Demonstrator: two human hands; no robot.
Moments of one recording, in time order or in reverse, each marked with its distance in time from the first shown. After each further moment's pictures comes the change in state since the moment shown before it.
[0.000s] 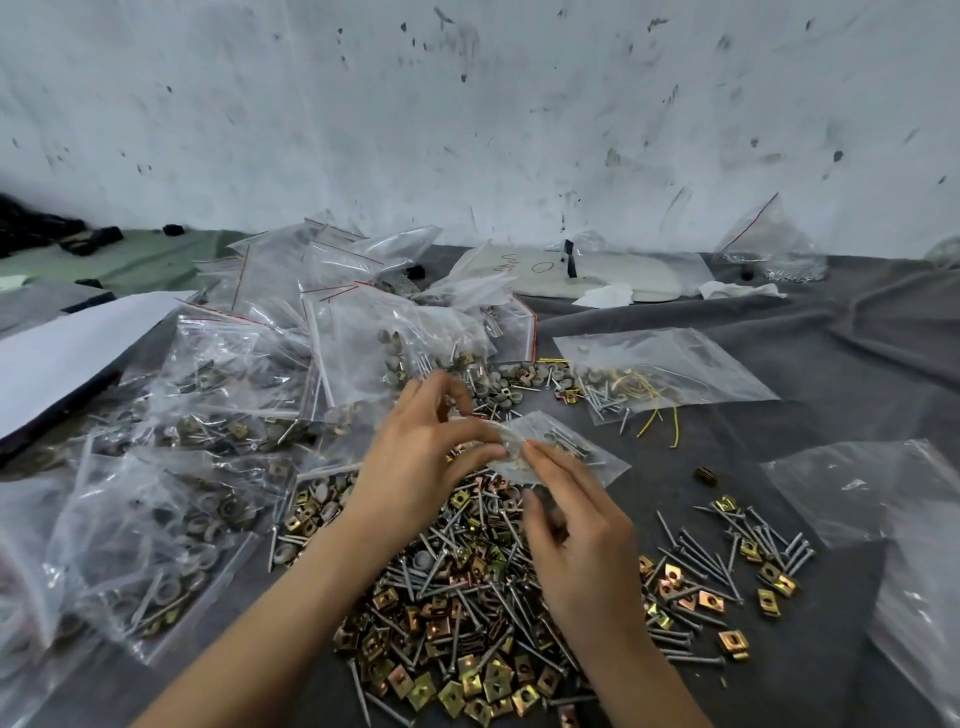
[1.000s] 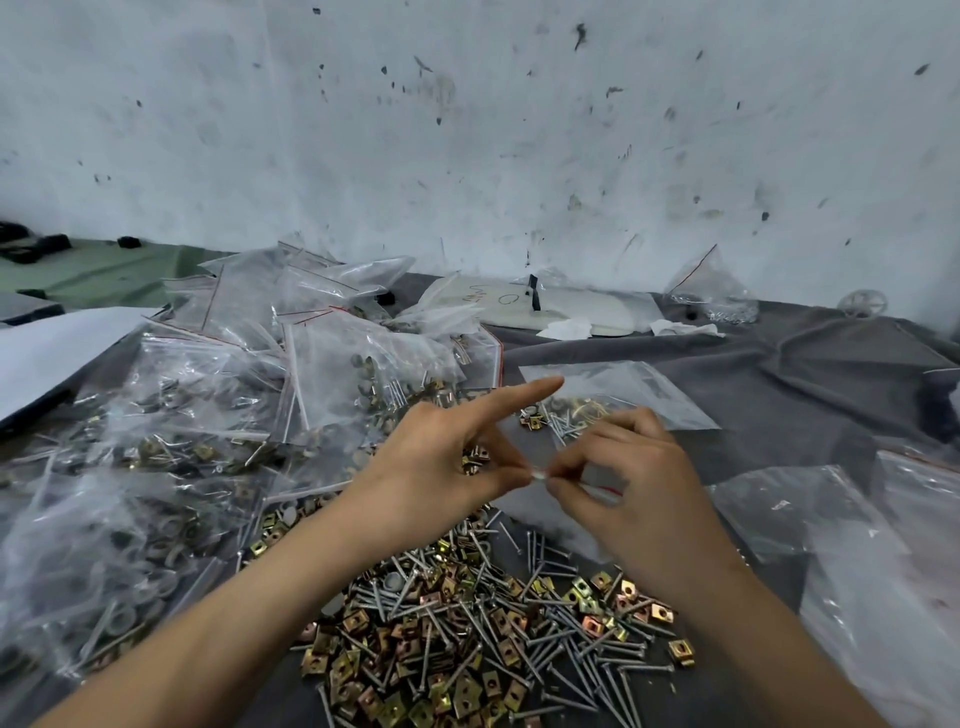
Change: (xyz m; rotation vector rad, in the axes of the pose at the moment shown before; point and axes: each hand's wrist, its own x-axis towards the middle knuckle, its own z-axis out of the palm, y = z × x) left_hand 0.021 0.044 -0.036 -0.389 -0.149 0.140; right_hand 0.058 -0.015 -0.085 -0.131 -0.269 -0.085
